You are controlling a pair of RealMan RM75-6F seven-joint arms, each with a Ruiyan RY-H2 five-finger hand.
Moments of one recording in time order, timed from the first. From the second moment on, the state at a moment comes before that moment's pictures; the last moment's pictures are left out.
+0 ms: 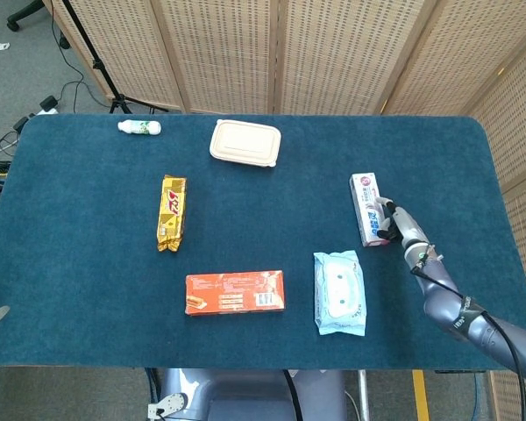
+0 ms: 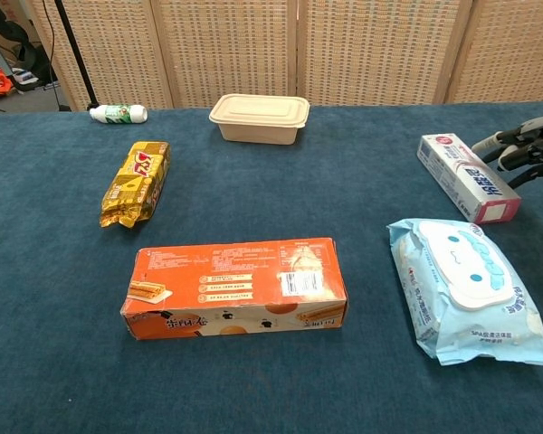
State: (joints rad) left arm -0.02 -0.95 -0.05 -1.67 1.48 1.53 -0.26; right arm 0.80 -1.32 0.28 -1.35 -0.31 0.57 0.02
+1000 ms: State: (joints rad) left arm -0.02 -0.93 -0.05 -1.65 1.48 1.51 -0.32; right arm 0.97 -1.47 0.29 -1.44 -0.19 0.73 -0.07
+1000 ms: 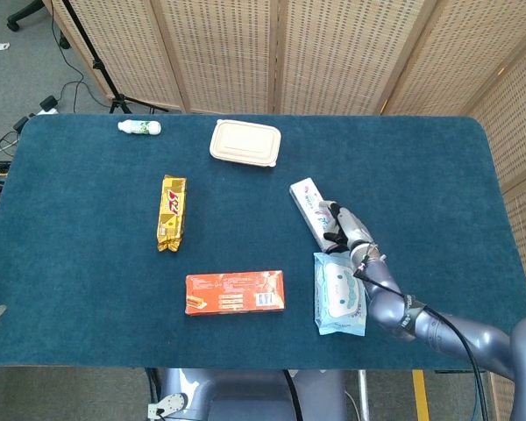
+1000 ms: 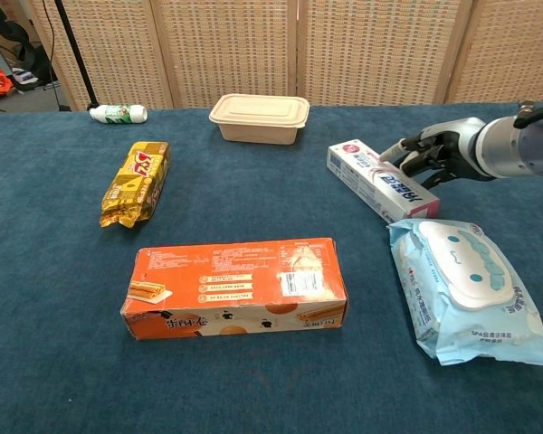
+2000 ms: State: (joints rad) left arm -0.03 -0.91 -0.04 -1.64 1.51 1.51 -0.40; right arm 1.13 -1.66 0.38 -1.46 -0.07 0.90 -0.25
